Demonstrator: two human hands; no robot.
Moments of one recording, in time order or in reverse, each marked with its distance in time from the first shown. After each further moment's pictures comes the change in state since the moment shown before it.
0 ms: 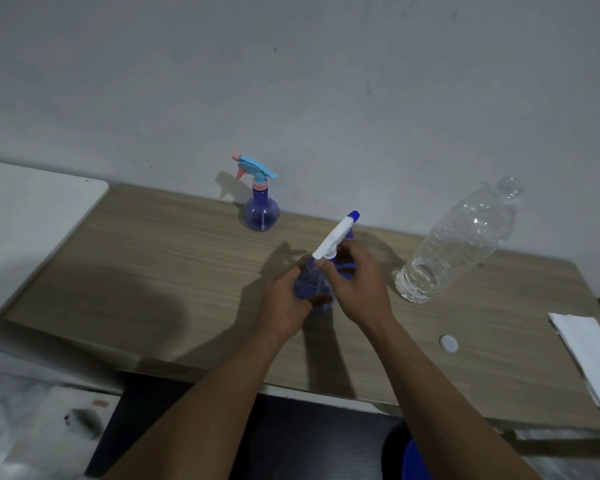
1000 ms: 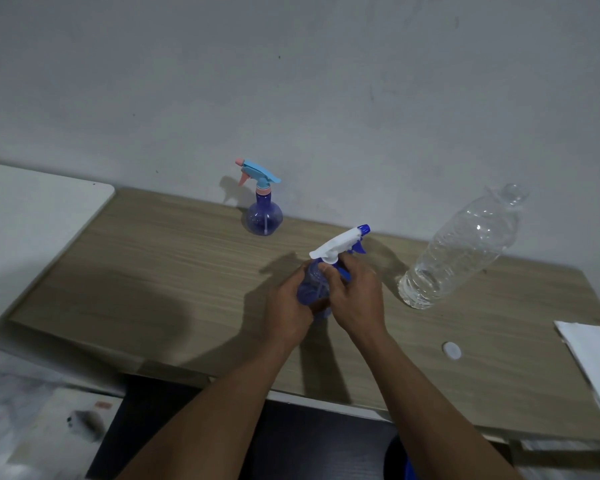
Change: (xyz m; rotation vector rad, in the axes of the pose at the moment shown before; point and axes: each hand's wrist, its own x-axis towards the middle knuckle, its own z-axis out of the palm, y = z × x) left_hand -0.005 -0.001 0.006 0.061 0.085 0.014; right_hand -0.007 -0.005 0.010 -0.066 0.059 -0.013
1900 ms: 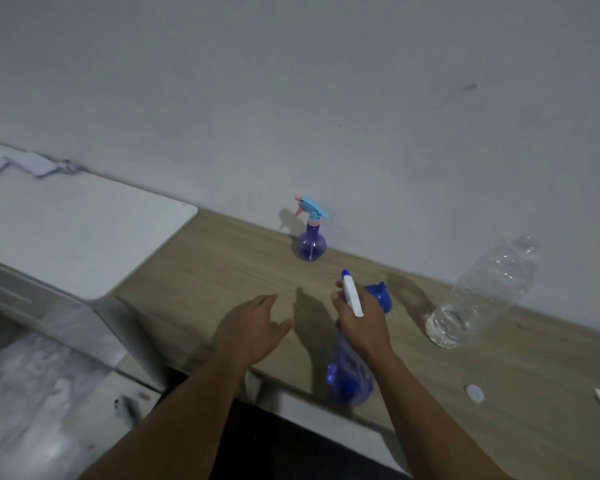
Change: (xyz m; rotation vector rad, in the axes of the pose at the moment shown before) left_hand -0.058 0.012 -0.118 0.845 0.098 0.058; right_hand -0.027 -0.025 0.009 0.136 -0.211 0.171
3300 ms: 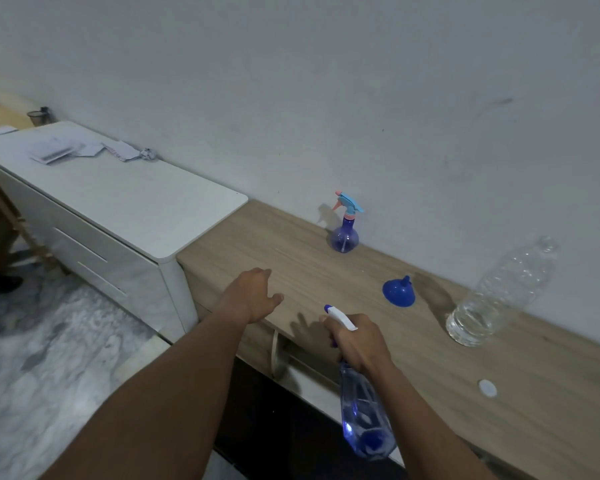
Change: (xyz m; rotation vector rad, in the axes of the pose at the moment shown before) left_hand -0.045 -0.036 -0.052 0.199 -0.030 -0.159; right_hand -0.096 -0.016 0.006 -0.243 -0.309 0.084
